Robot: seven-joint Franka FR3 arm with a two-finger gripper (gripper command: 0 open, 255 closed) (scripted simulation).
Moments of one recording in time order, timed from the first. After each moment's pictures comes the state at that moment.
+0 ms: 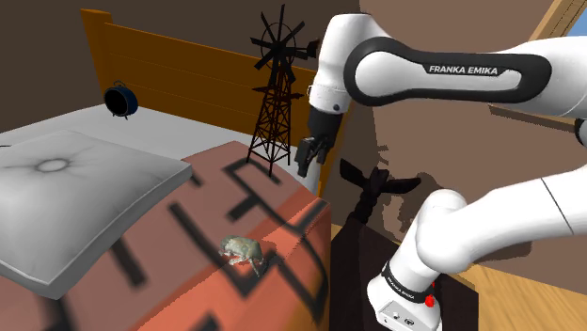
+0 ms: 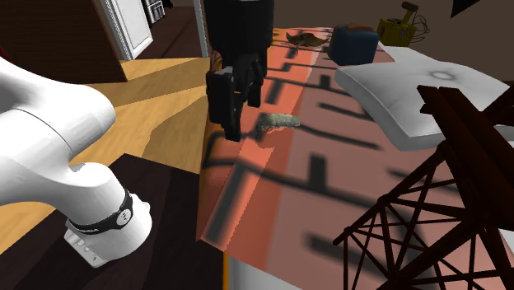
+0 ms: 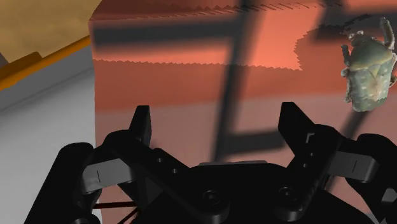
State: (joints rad) arm 0.06 -0.69 0.19 -2.45 0.15 1.76 0.15
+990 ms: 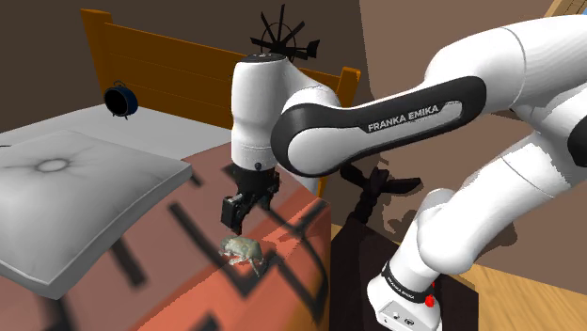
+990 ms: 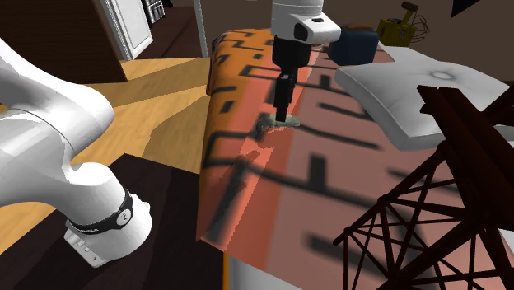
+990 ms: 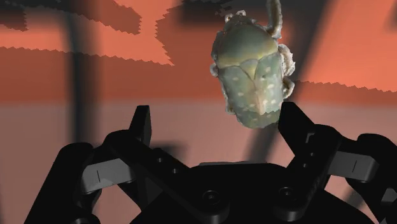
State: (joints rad) arm 0.11 -0.30 0.54 -2.29 0.14 2.00 0.51
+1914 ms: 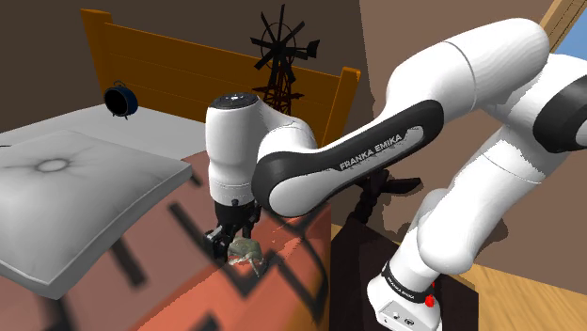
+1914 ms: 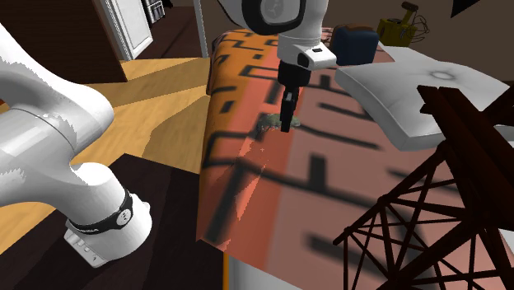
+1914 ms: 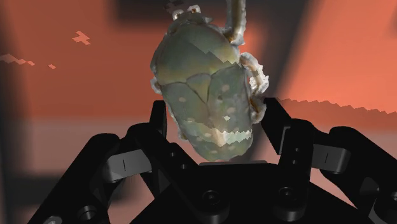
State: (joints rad) arm 0.11 -0.12 0.63 -2.28 0.06 2.14 0.63
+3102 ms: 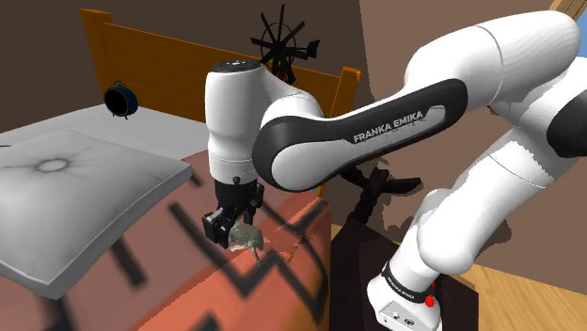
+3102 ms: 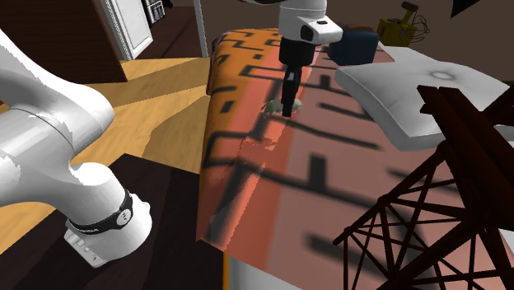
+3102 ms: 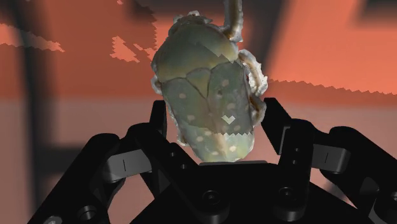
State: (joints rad) arm 0.12 -0.18 0.61 -2.21 0.09 2.01 0.61
